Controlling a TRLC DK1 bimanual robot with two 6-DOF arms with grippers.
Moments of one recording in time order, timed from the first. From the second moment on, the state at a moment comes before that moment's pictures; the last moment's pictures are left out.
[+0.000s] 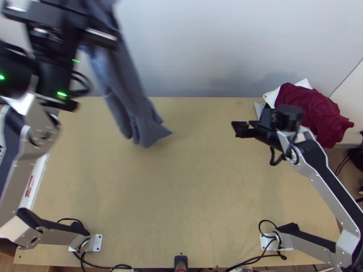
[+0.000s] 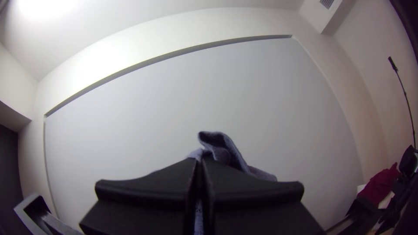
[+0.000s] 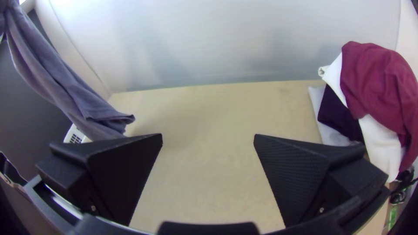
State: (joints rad) left arm -0.61 1.53 2.21 -0.05 -0.37 0.63; right arm 0.28 1.24 1.11 -0.41 -0.19 0.28
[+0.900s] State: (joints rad) left arm -1.12 1.94 2.29 0.44 -0.44 0.92; right arm -0.06 1.08 0.89 -0.22 -0.26 0.46
